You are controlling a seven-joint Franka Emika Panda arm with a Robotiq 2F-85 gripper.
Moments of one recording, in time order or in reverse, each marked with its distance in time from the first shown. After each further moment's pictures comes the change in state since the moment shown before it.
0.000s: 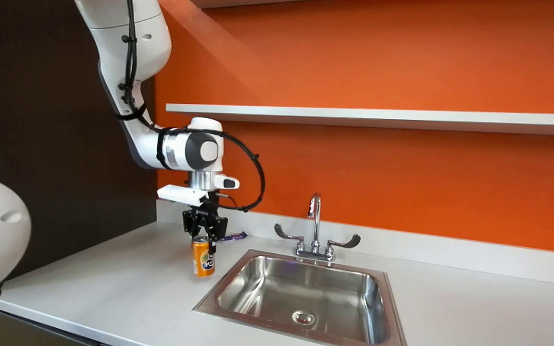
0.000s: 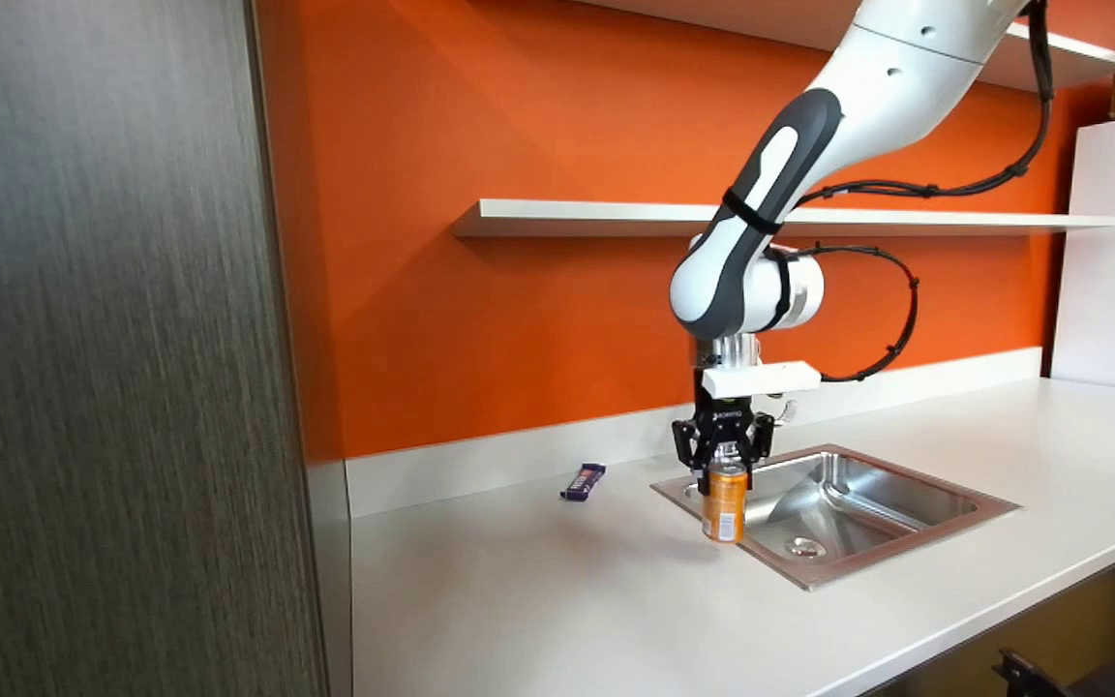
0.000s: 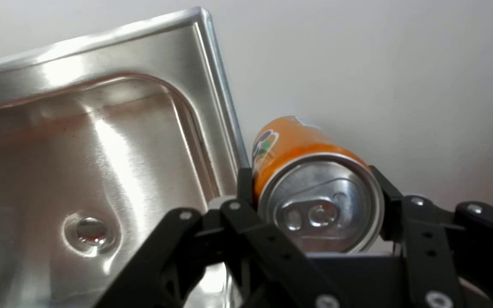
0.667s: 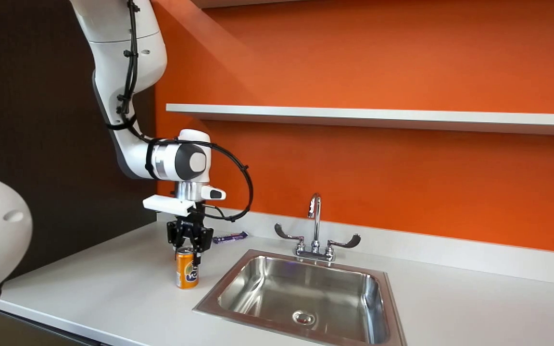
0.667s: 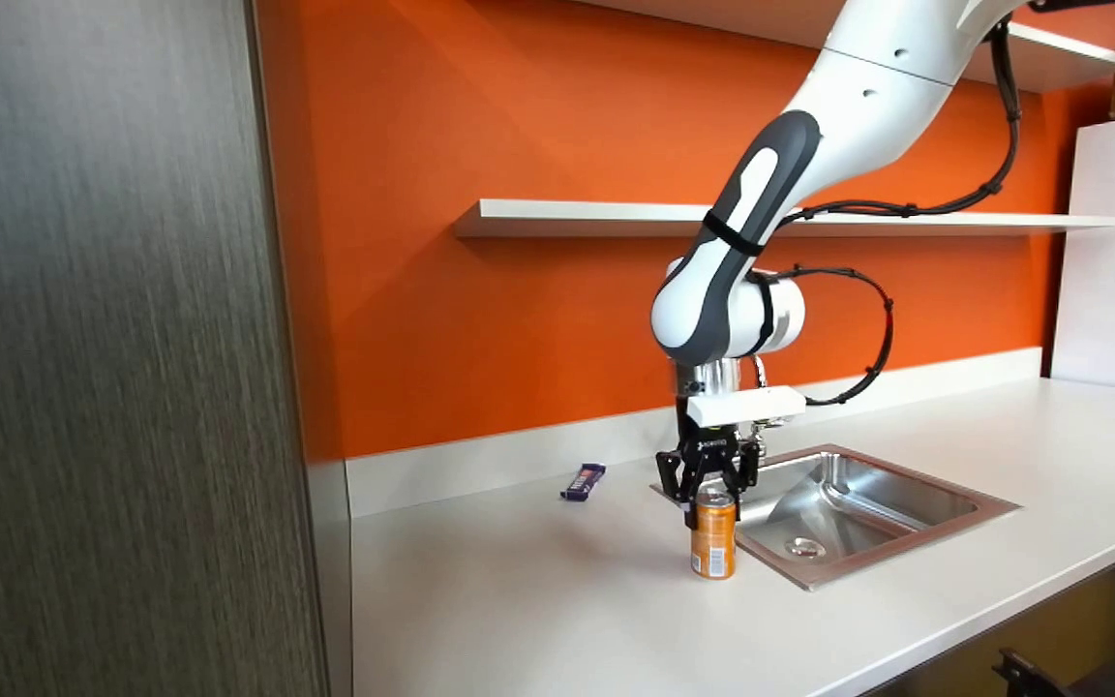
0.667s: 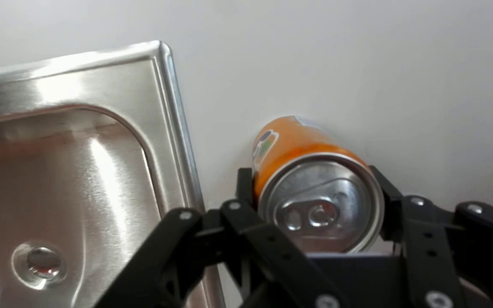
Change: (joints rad) arm 0.013 0.064 0.062 -0.004 0.000 0.001 -0.001
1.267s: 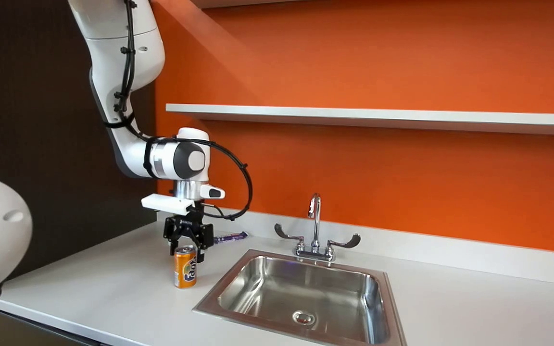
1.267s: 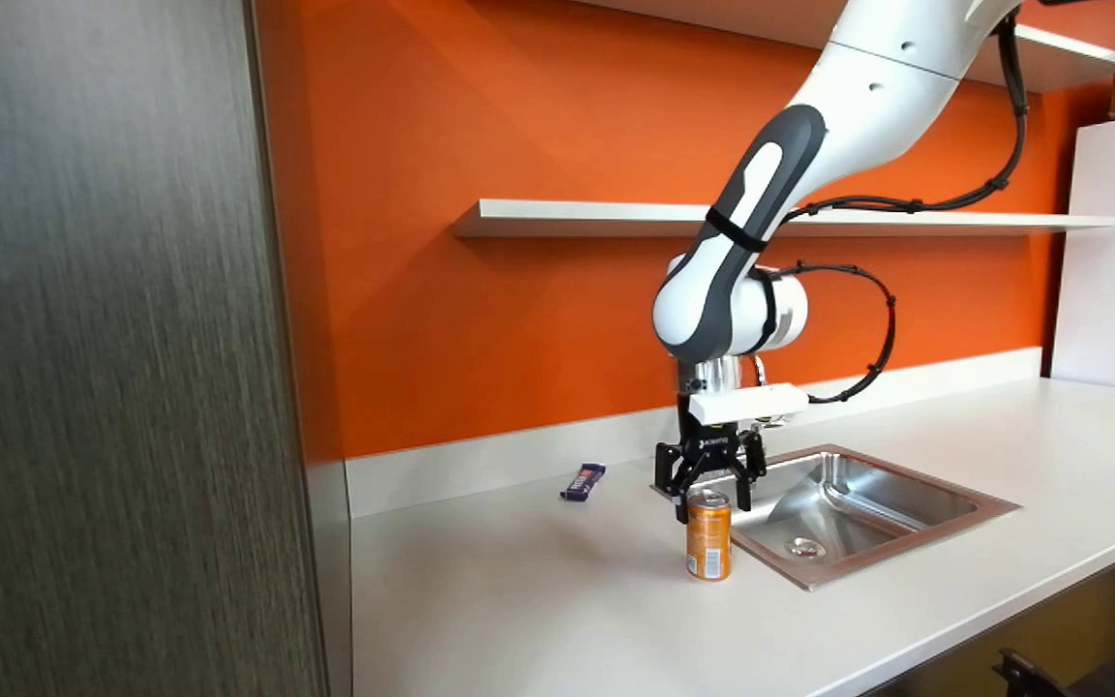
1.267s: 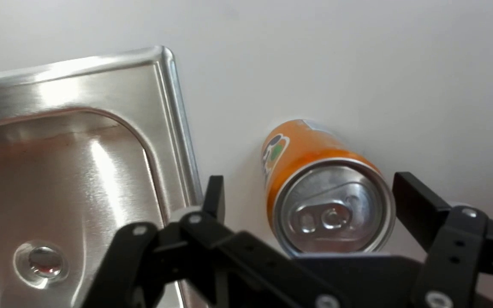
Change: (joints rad) arm 0.000 -0.018 0.002 -0.013 0.000 -0.003 -0.003
